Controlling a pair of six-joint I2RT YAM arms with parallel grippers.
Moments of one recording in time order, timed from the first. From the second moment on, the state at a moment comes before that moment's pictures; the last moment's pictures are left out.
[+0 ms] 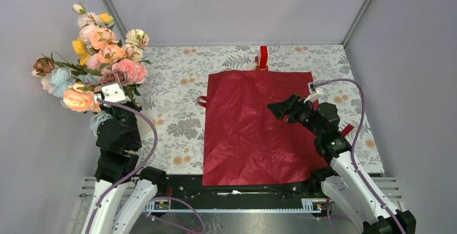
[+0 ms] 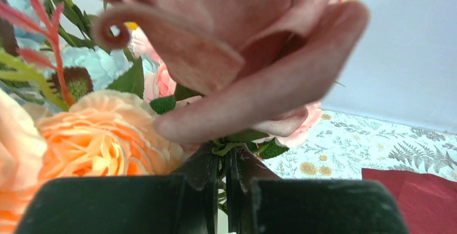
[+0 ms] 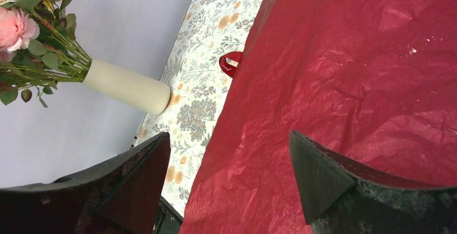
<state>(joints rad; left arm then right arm) -0.29 0.45 0.82 -0.15 -0.62 0.16 0.31 0.70 0.48 0.05 -0.33 0.71</state>
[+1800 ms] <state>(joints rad) -0.29 0.38 1.14 -0.71 -0.22 -0.03 0.31 0.61 0.68 -0.43 -0.08 0.52</state>
